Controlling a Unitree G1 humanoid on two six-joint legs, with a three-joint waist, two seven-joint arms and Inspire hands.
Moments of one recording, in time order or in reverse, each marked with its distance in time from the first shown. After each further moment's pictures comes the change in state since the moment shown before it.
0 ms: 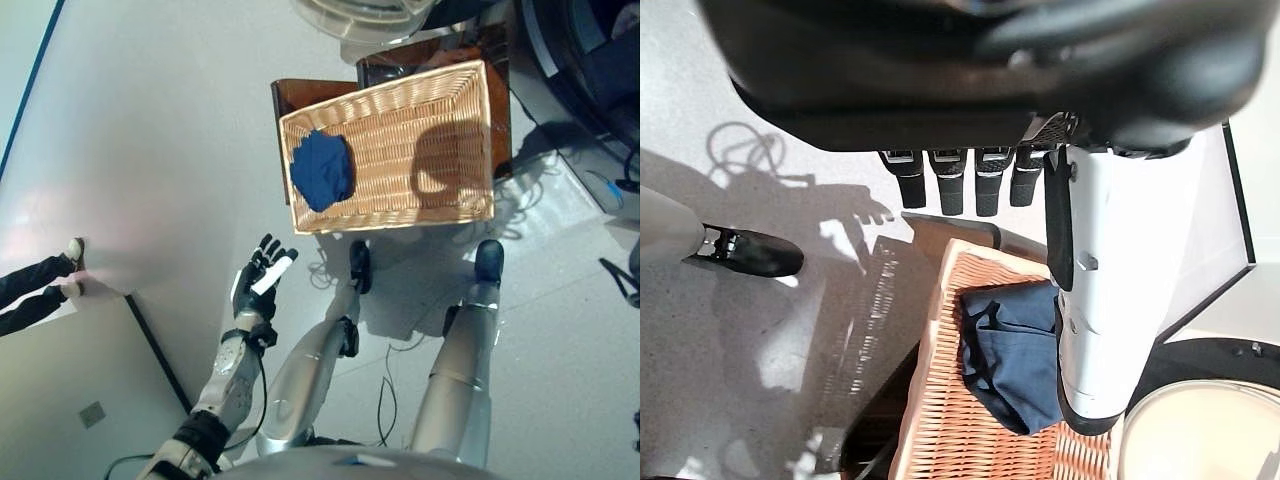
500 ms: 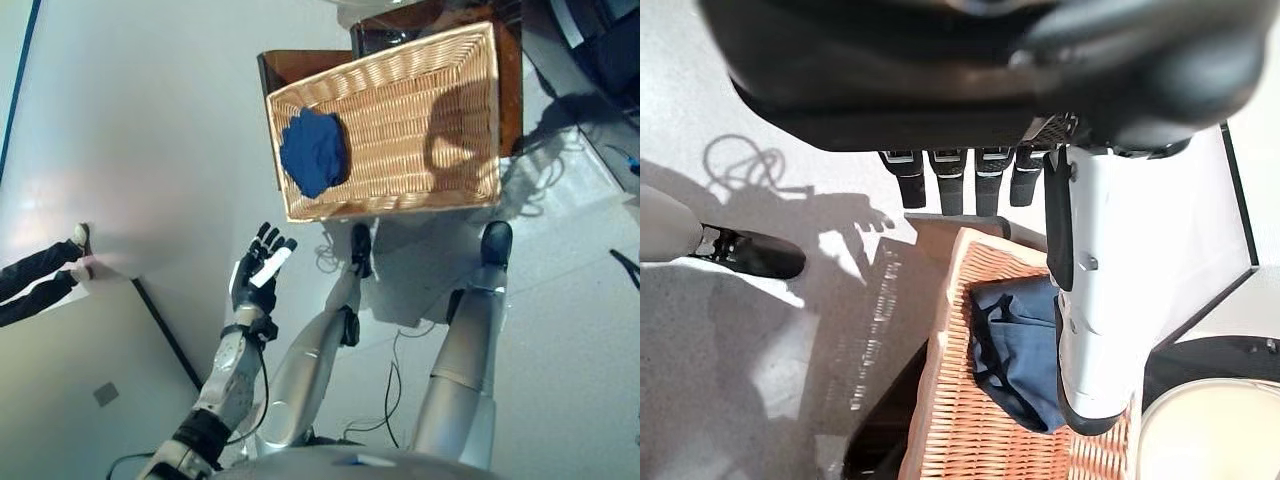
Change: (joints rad) left arm 0.003 0.000 0.002 -0.069 0.013 -0.019 0.027; right arm -0.072 -0.013 0.033 -0.025 -0.037 -0.004 -0.057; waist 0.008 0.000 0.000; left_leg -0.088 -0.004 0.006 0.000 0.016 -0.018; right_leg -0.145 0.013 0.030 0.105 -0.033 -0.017
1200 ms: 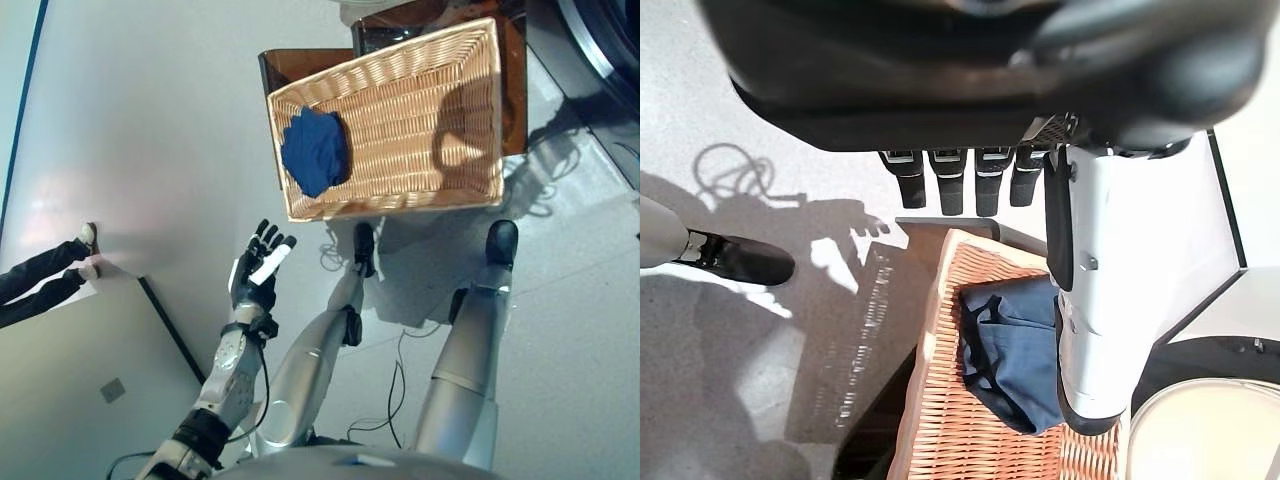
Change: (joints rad) left arm 0.000 0.000 0.001 -0.031 0.000 -0.001 0.016; right arm -0.083 -0.056 -0.028 -0.068 0.125 -0.109 -0.055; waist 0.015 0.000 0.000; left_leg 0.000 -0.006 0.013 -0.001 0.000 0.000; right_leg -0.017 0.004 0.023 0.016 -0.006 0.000
